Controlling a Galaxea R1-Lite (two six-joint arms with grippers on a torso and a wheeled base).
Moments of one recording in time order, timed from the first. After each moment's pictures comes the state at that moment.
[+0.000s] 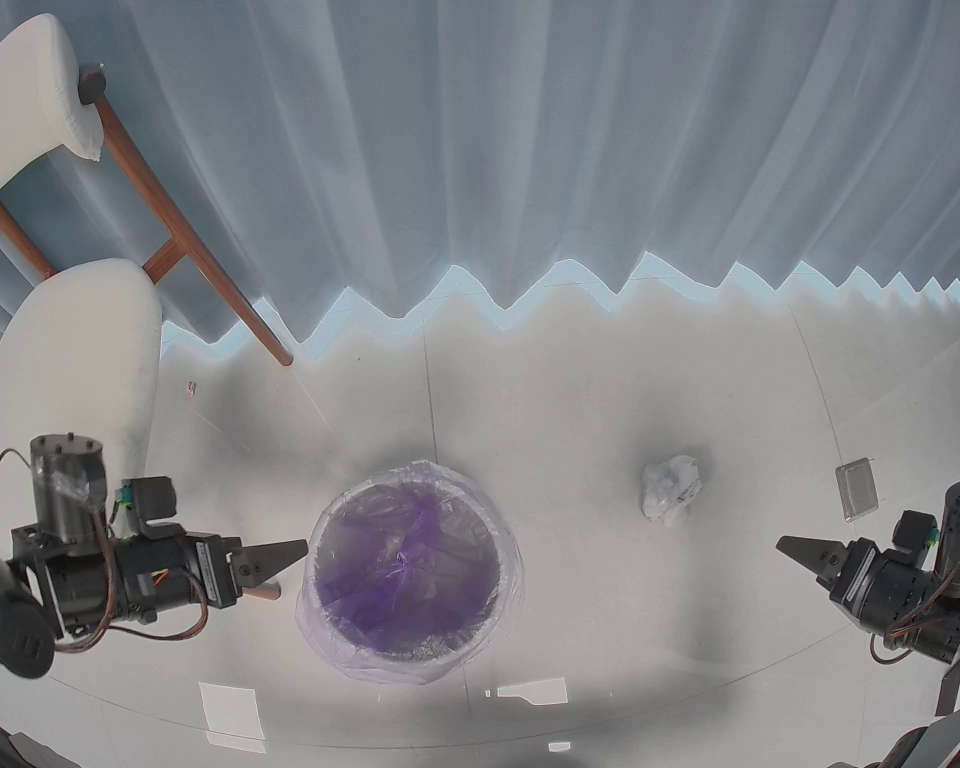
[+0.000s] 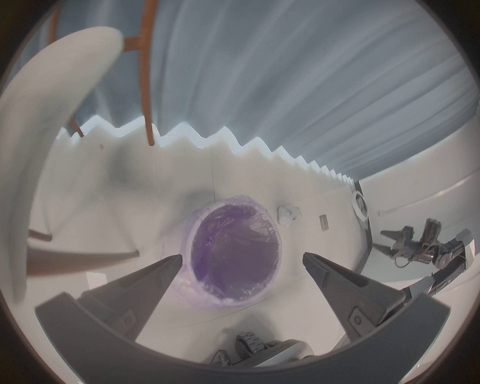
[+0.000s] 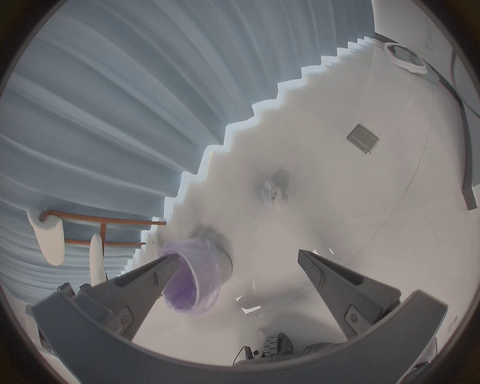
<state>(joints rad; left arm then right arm) -0.23 1.41 -0.39 -0.54 -0.31 -0.29 0.26 1.17 -0.24 -0.43 -0.11 0.81</state>
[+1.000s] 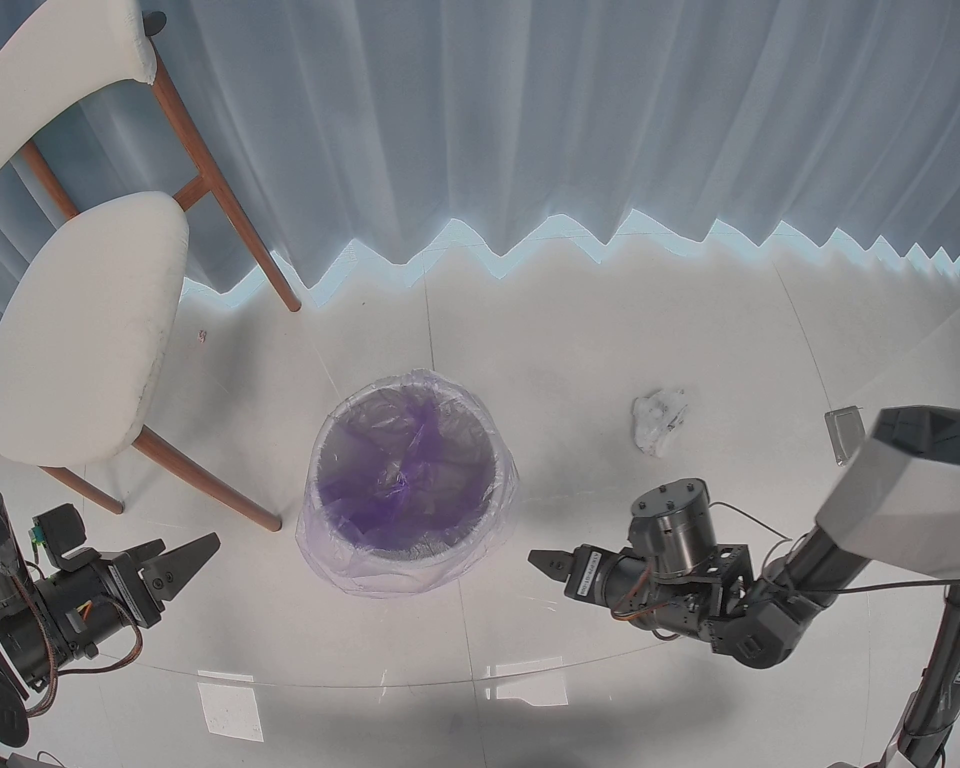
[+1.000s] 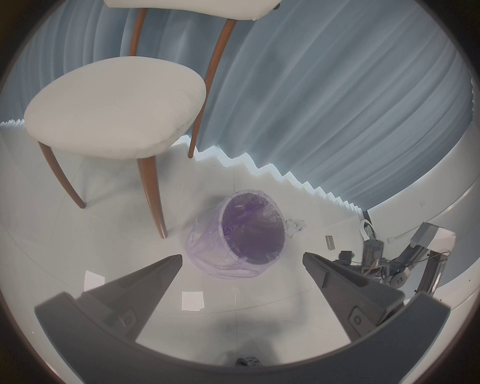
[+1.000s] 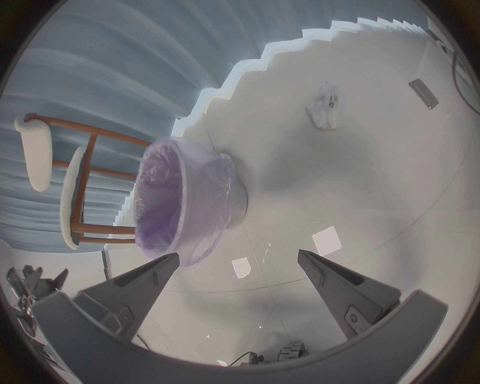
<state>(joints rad) -0.07 1.14 -0.16 -0.70 -0.29 -0.37 0.53 2.11 -0.71 -0.78 -0.10 0.77</state>
